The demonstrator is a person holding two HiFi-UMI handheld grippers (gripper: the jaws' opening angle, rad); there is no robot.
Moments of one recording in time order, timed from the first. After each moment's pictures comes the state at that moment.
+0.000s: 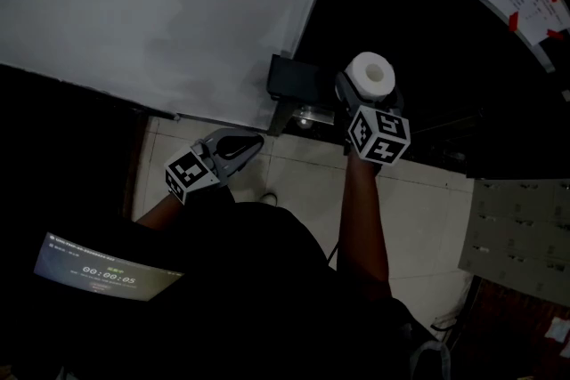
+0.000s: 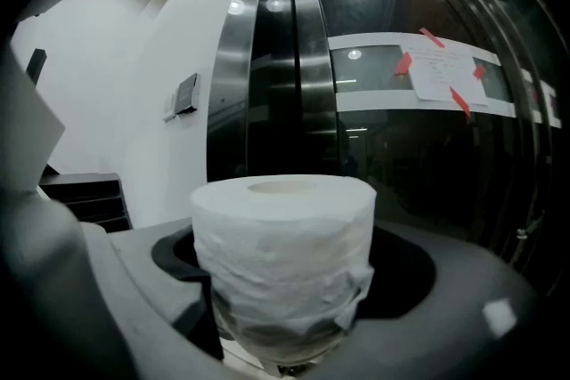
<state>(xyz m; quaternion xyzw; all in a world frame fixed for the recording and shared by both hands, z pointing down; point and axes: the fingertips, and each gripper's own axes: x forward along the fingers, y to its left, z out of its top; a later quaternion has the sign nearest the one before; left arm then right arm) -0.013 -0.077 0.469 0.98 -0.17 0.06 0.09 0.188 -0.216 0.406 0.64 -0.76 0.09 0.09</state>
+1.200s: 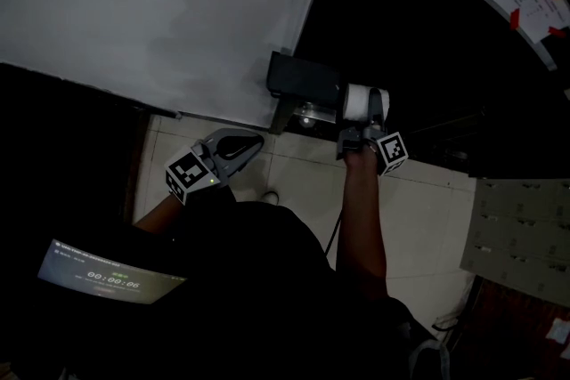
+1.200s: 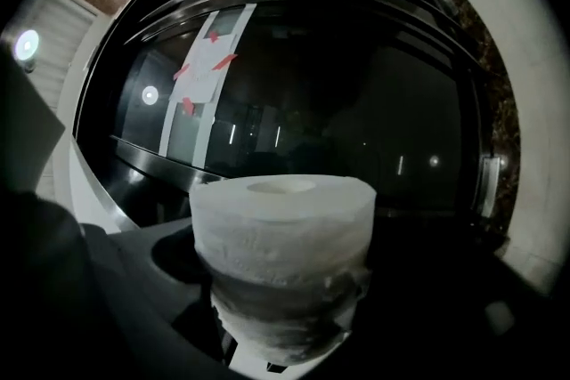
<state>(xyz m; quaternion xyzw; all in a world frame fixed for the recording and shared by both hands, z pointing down) -0.016 -0.076 0.470 0.98 -0.17 0.06 0.09 0.275 -0.198 0.541 0.53 -0.57 0.44 -0.44</state>
